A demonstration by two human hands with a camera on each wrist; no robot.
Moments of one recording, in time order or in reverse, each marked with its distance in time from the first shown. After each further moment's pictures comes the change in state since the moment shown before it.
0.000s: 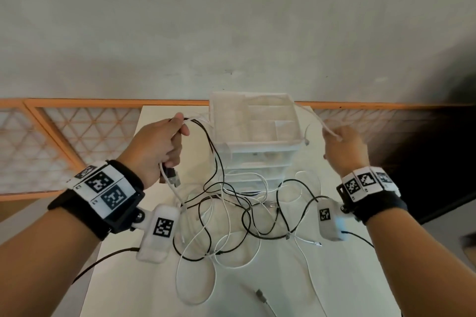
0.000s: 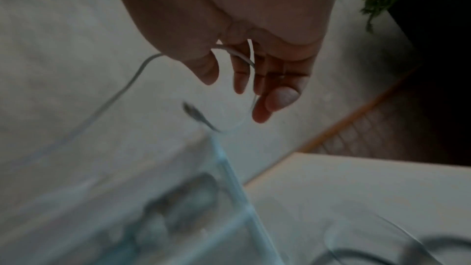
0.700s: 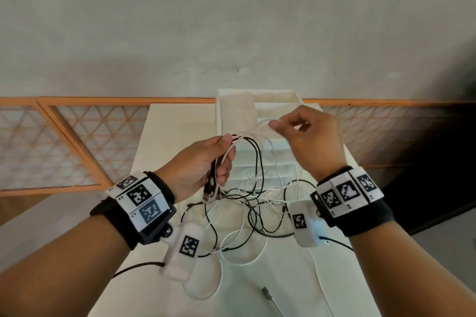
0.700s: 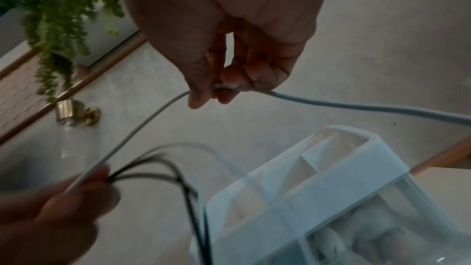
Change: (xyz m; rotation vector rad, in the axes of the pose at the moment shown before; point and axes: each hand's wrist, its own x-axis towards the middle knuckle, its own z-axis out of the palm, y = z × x) left_hand -0.025 -0.019 0.040 0.015 -0.426 -0.072; right_hand -0.065 -0.086 0.012 0.346 0.010 -0.437
